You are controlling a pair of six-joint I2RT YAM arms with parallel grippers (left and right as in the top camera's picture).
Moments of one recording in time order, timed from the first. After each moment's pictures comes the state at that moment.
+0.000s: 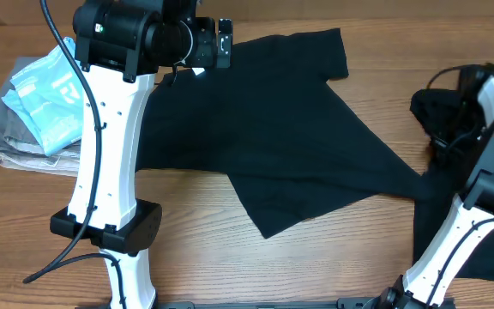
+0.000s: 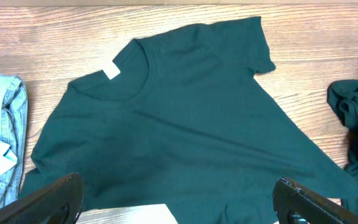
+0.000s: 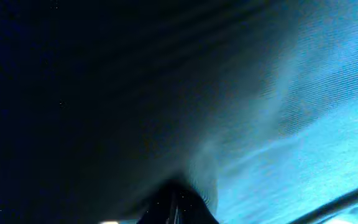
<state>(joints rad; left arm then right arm) -0.30 2.06 2.73 -1.60 0.09 -0.27 -0.44 2.40 1.91 -1.43 0.14 0.44</state>
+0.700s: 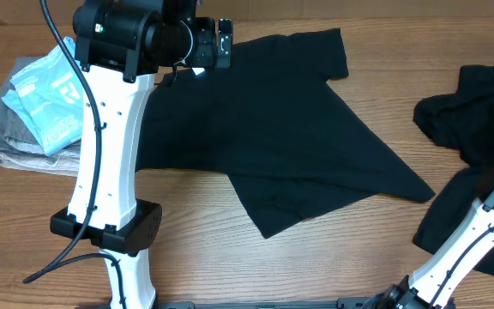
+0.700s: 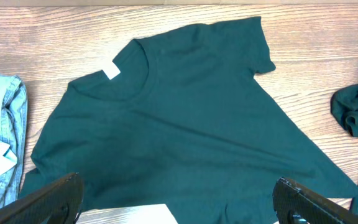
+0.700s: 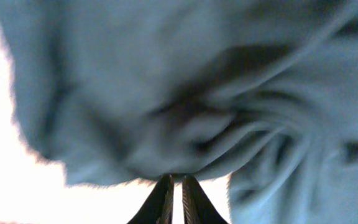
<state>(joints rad) -0.30 2.06 2.73 -1.60 0.09 -0.27 -0.62 2.50 2.48 -1.60 -0.14 0.32</state>
